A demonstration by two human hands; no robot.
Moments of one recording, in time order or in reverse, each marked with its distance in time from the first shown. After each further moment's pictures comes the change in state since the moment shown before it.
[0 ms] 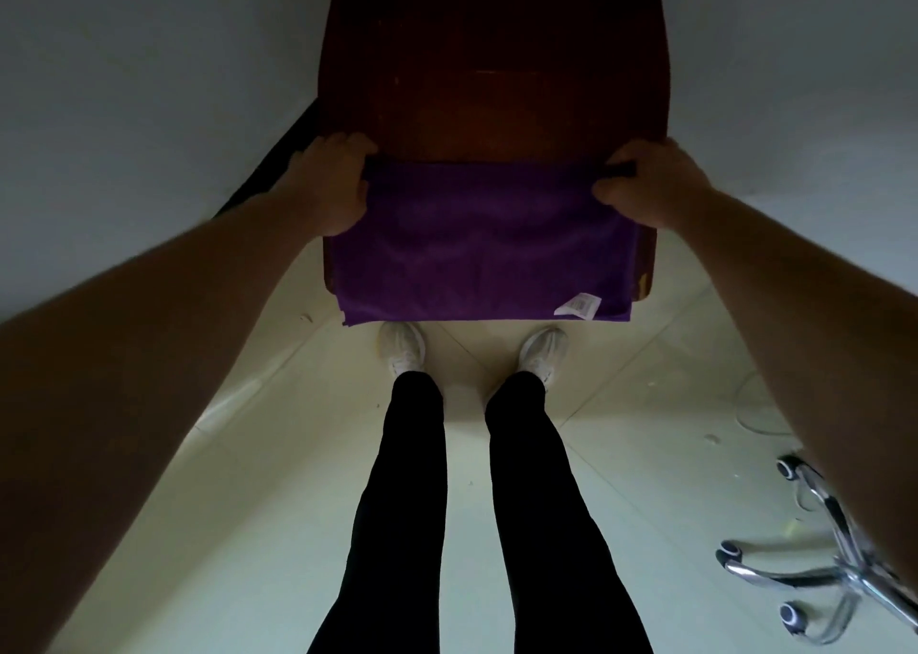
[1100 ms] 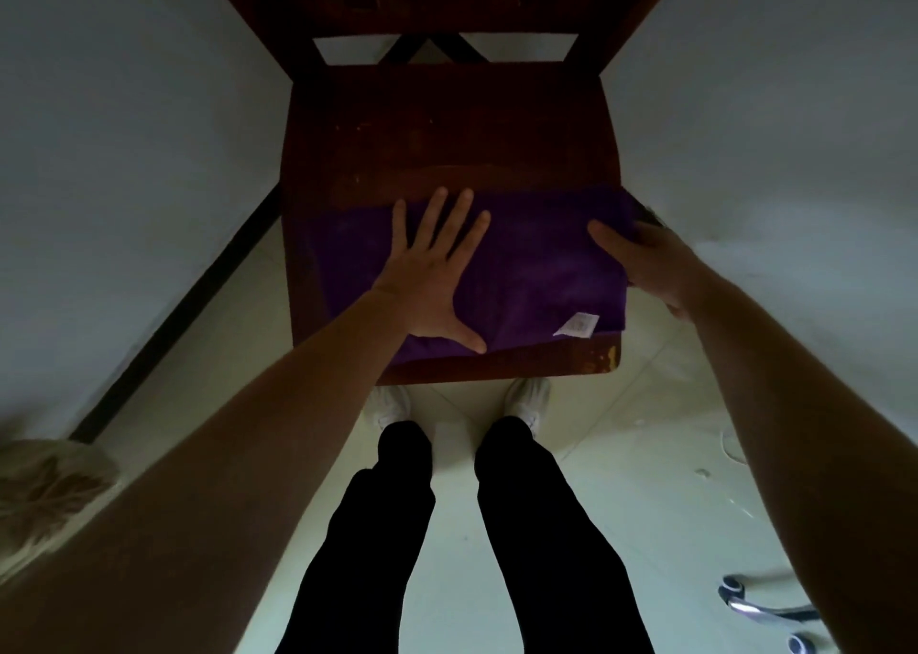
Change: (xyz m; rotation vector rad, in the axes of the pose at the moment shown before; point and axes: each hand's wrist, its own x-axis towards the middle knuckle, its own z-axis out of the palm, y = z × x) left_hand 0.050 0.099 0.045 0.297 -0.044 0.386; right_hand 0.008 0.035 -0.021 0.781 -0.132 0.156
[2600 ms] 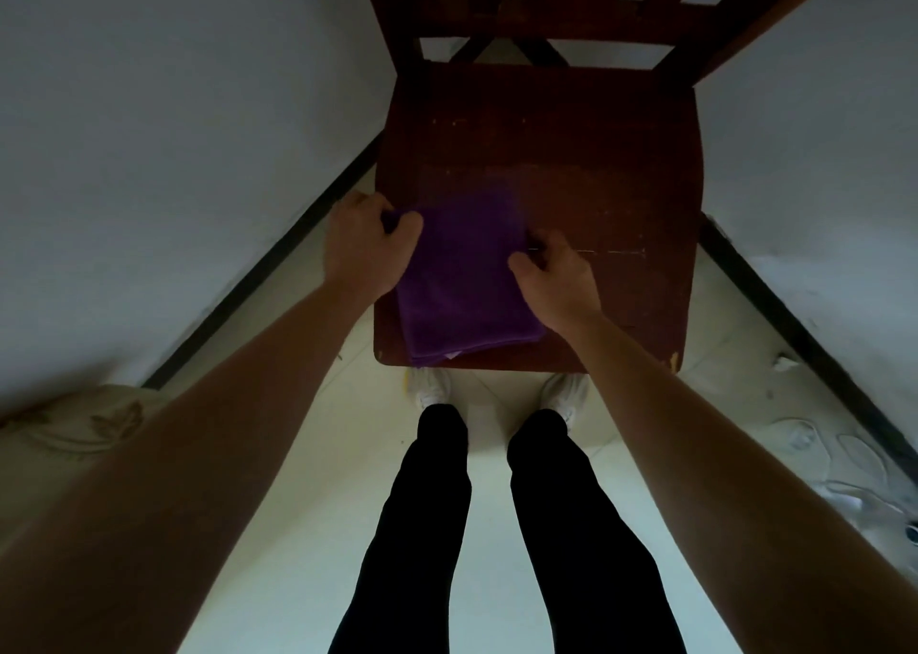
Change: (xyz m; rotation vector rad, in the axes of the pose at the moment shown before) left_hand -0.080 -0.098 -0.029 -0.741 0.403 -0.680; right_hand -0.012 -0.041 0.170 -0.254 0.112 -0.218
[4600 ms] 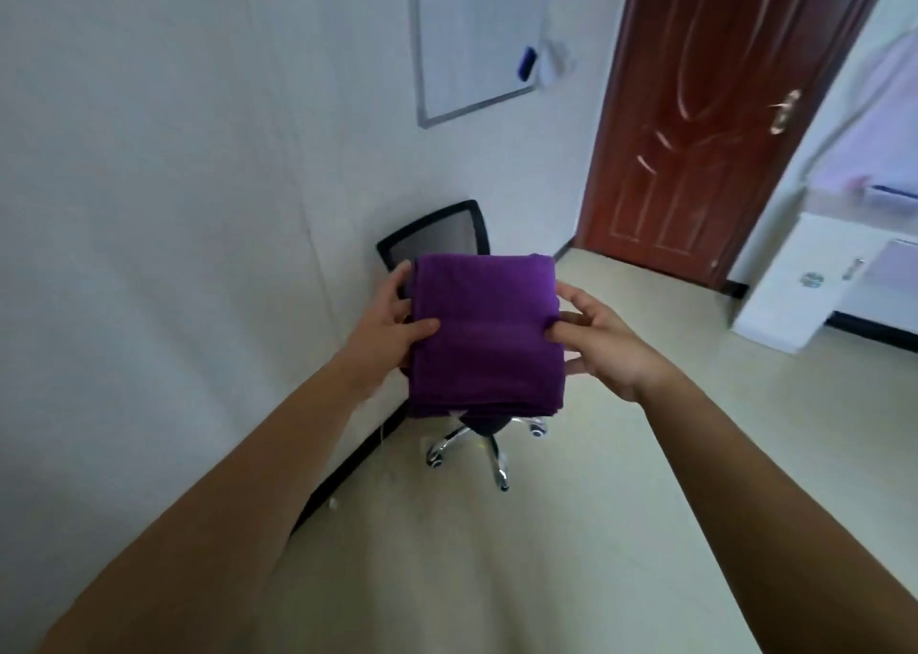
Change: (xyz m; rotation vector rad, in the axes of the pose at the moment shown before) left_hand -0.824 0.451 -0.064 -0.158 -1.613 1.122; right_hand -0.973 0.225 -0.188 1.146 1.437 -0.022
